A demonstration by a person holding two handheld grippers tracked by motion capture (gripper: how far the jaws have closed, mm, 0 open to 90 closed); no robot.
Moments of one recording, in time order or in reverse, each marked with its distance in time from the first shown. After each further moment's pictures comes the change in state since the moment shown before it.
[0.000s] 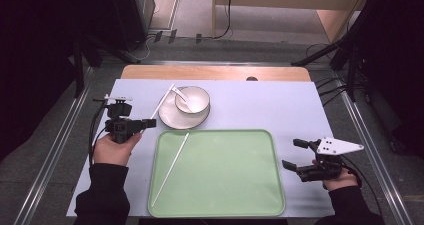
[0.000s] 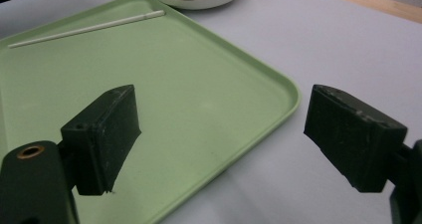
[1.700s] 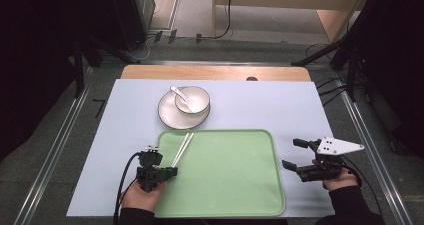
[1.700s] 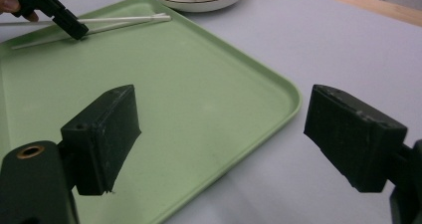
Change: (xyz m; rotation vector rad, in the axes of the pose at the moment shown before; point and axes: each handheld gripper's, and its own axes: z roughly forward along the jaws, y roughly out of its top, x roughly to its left) left arm -0.038 -0.107 0.061 0.200 0.097 -0.016; right arm 0.000 0.001 0.000 -0.007 0.007 -0.005
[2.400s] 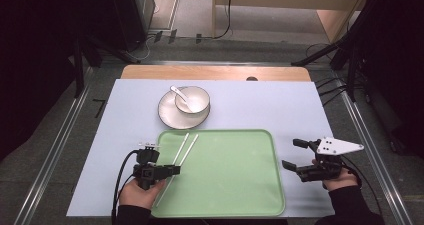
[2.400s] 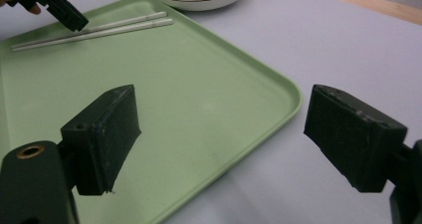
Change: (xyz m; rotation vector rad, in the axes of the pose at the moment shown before) left arm 0.008 0.006 -0.010 -0.035 -0.128 0.022; right arm 0.000 0.000 0.000 0.005 0.002 0.002
